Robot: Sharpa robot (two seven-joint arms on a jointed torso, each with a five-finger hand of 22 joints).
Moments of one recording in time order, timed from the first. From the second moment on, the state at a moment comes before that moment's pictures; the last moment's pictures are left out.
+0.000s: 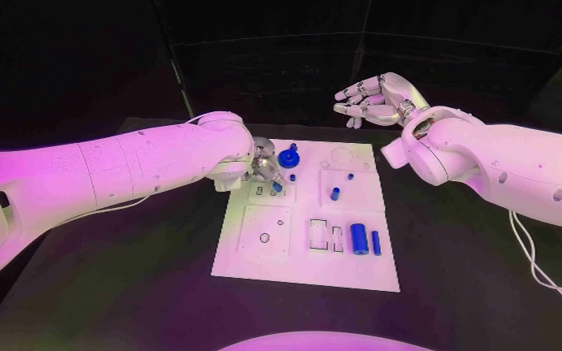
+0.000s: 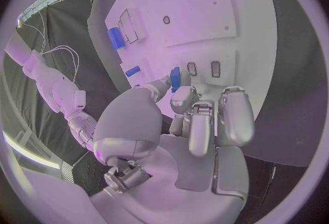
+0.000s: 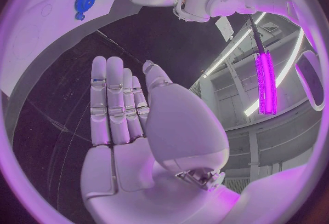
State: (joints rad) left arm 1.36 -0.58 -0.16 1.31 -0.96 0.16 -0.56; left_hand 1.11 0.01 0.50 0.09 0.05 0.93 0.05 0.54 0.63 1.34 -0.02 1.14 1.09 1.47 -0.08 1.57 1.31 0.09 1.41 0.03 1.37 1.25; right arm 1.33 -0.73 -0.08 1.39 -0.64 -0.45 0.21; right_hand 1.46 -0.02 -0.02 0.14 0.33 0.92 0.18 0.17 0.08 0.95 0.10 0.66 0.56 1.24 0.03 0.71 0.60 0.17 1.01 0.13 0.68 0.29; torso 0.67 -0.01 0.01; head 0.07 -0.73
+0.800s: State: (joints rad) left arm 1.30 -0.68 -0.17 1.43 -1.02 -0.11 -0.54; left_hand 1.08 -0.02 0.57 0.06 0.05 0.93 0.05 0.55 0.65 1.34 -0.02 1.15 1.10 1.47 -0.08 1.57 1.31 0.08 1.42 0.03 1.38 1.28; right arm 1.33 -0.73 -0.08 1.39 -0.64 -0.43 0.20; right_hand 1.46 -0.02 -0.02 0.16 0.37 0.92 0.18 0.18 0.08 0.94 0.10 0.68 0.55 1.24 0.02 0.72 0.61 0.17 1.01 0.13 0.67 0.29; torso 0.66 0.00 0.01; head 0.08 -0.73
